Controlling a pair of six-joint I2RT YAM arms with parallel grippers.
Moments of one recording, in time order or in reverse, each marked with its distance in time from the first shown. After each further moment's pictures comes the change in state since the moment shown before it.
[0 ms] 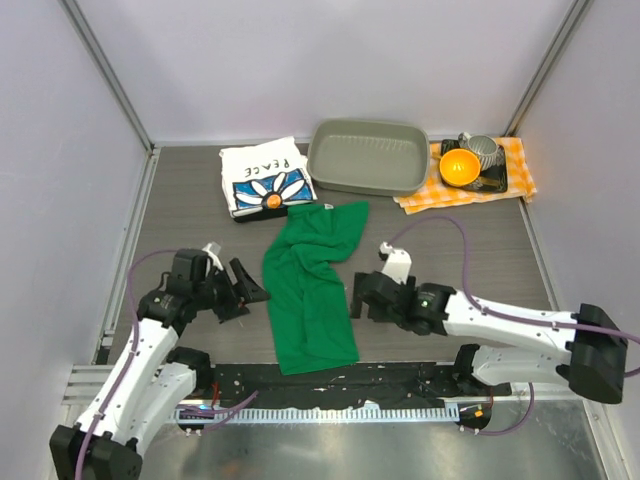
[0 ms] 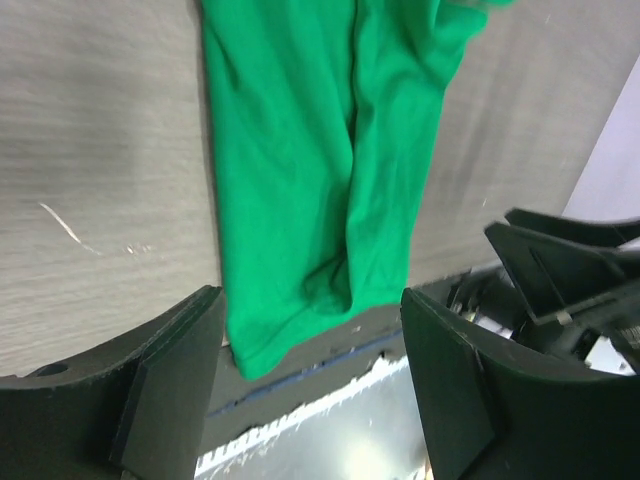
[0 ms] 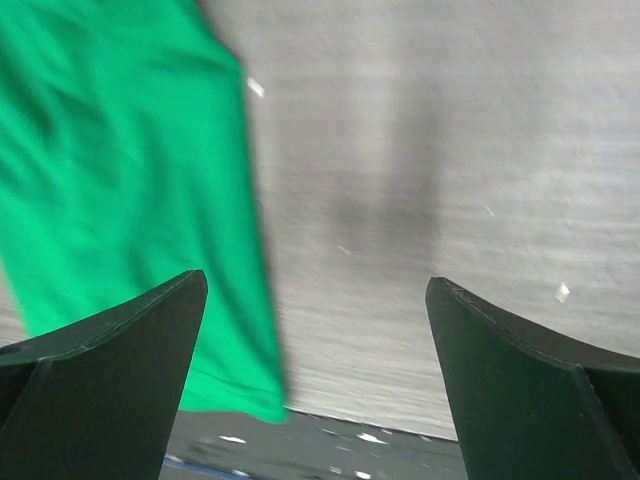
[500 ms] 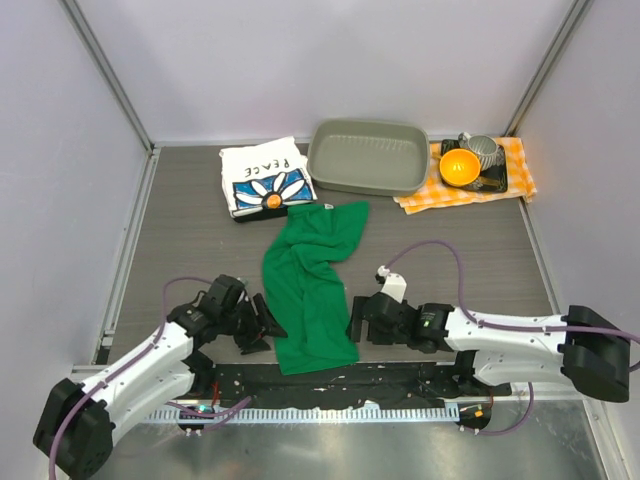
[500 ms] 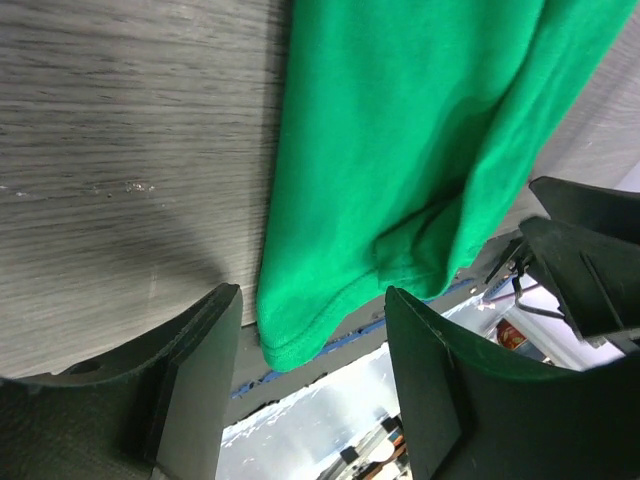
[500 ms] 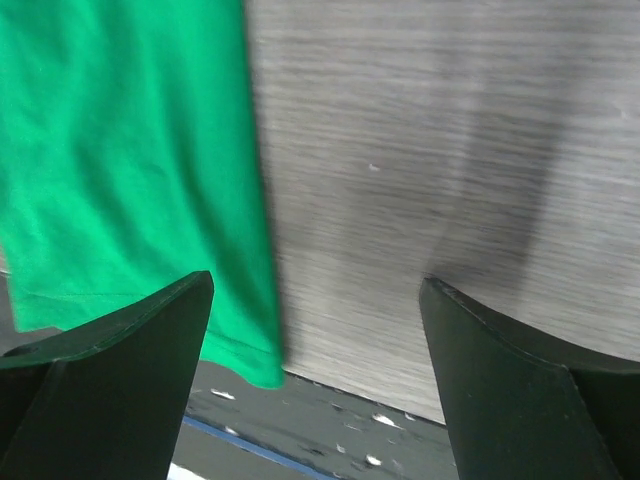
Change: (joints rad) left arm -0.341 0.058 -0.273 0.200 -0.035 -0.306; right arm 0.058 -0.105 -0.306 0.211 -0.191 0.074
